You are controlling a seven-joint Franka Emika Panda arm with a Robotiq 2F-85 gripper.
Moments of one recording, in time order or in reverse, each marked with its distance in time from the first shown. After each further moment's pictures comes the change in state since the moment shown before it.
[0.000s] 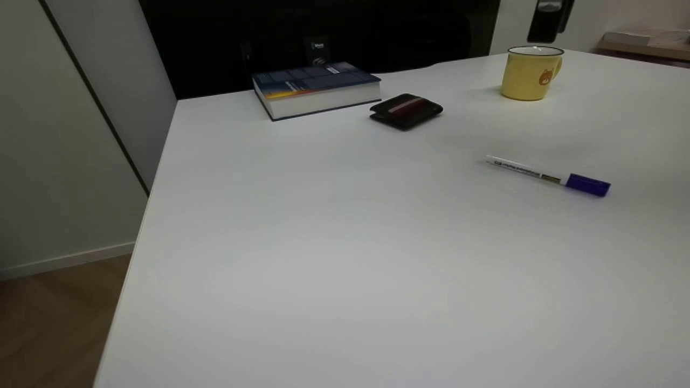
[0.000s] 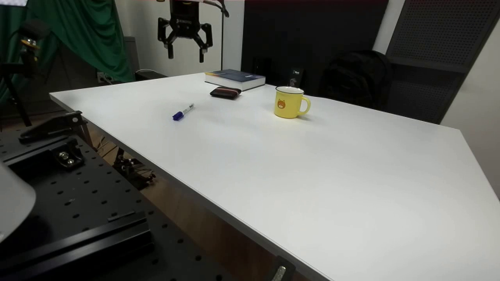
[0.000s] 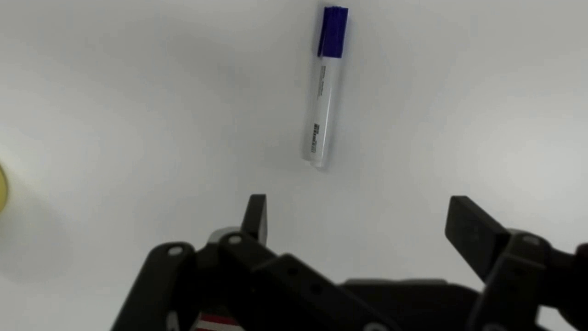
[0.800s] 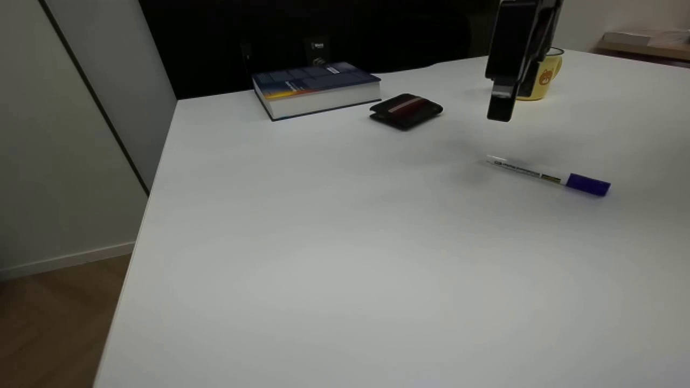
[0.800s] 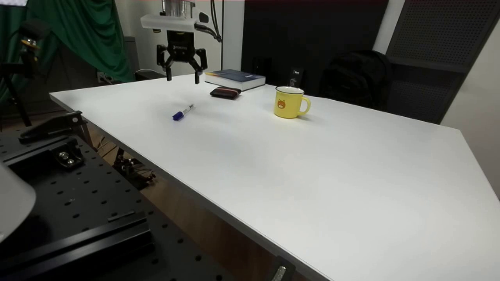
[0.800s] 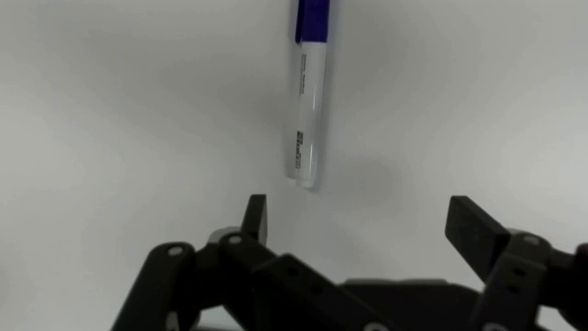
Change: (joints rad) arm 0.082 0.187 -0.044 0.076 -0.099 0.079 0.164
